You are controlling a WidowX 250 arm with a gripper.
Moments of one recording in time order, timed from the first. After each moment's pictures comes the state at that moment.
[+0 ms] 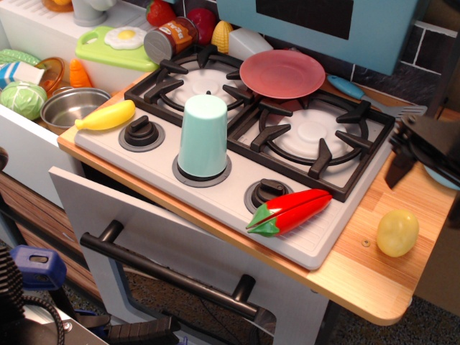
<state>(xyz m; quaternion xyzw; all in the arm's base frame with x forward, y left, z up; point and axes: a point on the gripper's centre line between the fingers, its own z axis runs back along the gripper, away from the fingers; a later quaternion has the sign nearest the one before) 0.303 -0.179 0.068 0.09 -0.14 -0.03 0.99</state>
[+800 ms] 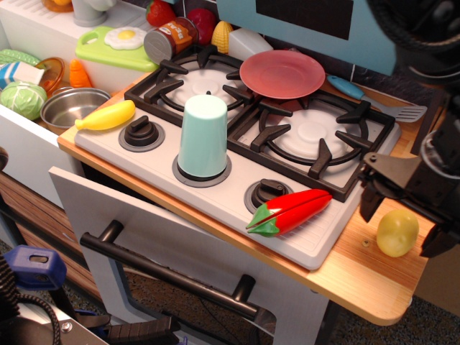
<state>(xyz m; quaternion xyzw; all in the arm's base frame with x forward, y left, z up) 0.295 -0.152 0.030 0.04 -0.10 -0.03 0.99</state>
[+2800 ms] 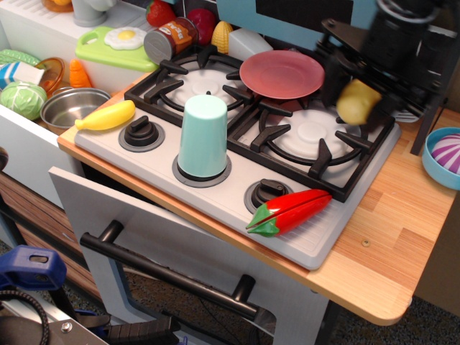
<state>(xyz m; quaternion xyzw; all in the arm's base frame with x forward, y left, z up) 0.343 -0.065 0.106 0.09 -0.09 -0.06 0.99</state>
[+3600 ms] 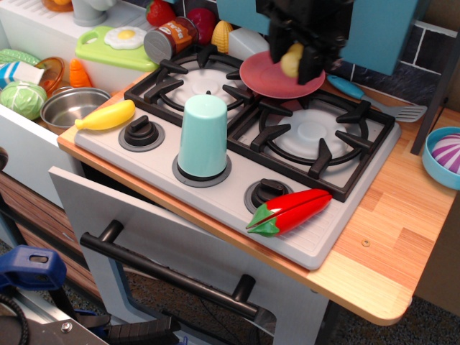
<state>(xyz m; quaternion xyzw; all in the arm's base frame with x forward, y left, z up) 0.397 0.023 0.079 0.06 -0.09 -0.15 0.98</state>
